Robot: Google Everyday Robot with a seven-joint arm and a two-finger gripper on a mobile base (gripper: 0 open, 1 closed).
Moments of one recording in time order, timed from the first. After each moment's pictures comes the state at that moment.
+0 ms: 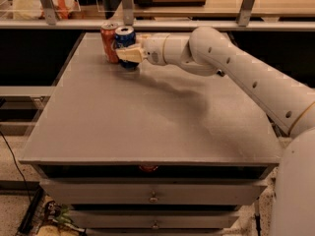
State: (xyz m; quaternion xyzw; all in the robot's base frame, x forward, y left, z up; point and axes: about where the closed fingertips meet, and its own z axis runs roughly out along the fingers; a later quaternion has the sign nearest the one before) arm 0.756 0.068 0.890 -0.41 0.65 0.30 0.57
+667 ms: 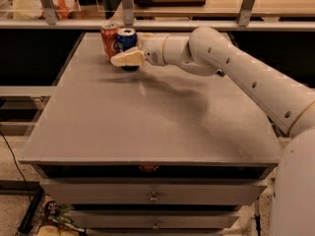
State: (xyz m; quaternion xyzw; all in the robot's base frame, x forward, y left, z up) arm 0.755 0.071 0.888 -0.41 0.64 0.30 0.57
